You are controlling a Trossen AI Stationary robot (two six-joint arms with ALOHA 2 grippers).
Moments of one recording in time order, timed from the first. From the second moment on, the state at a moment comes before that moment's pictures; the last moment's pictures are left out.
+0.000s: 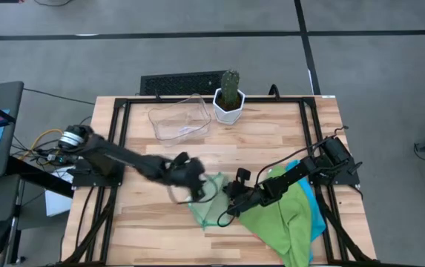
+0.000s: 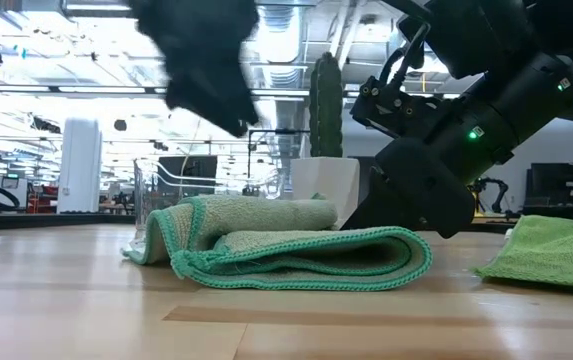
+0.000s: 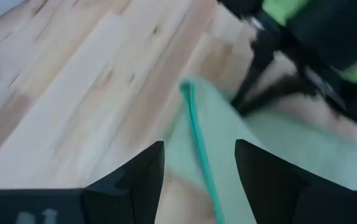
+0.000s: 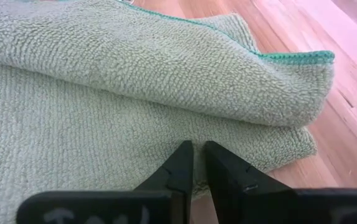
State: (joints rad) left arm -0.30 1.60 1.08 -0.43 -0.41 -0.65; right arm 0.44 1.95 0.84 0.24 0.55 0.39
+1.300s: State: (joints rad) left arm -0.65 1.85 0.80 -0.09 -0.65 -0.93; right arm 0.44 1.95 0.84 0.27 0.54 0.39
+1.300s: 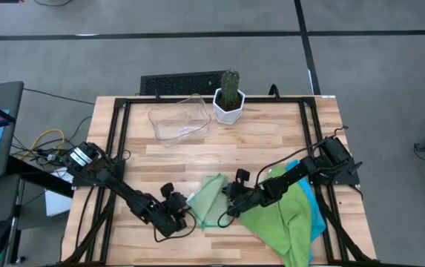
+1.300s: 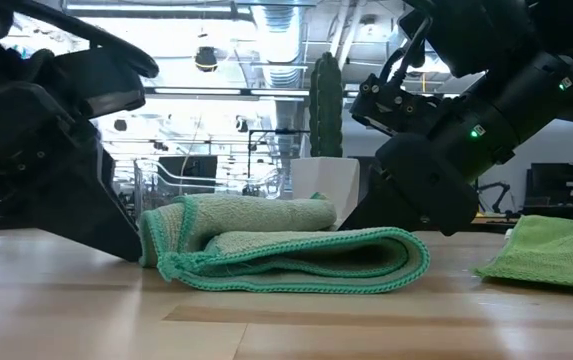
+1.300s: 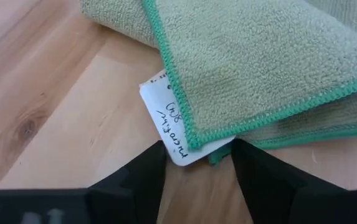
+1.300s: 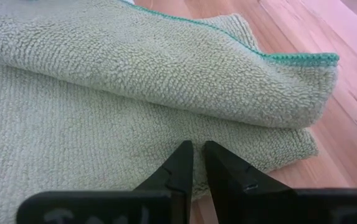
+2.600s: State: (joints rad) left arm -0.54 1.84 1.08 -0.07 -0.54 -0.65; right arm 0.44 1.87 0.83 0.22 0.52 0.42
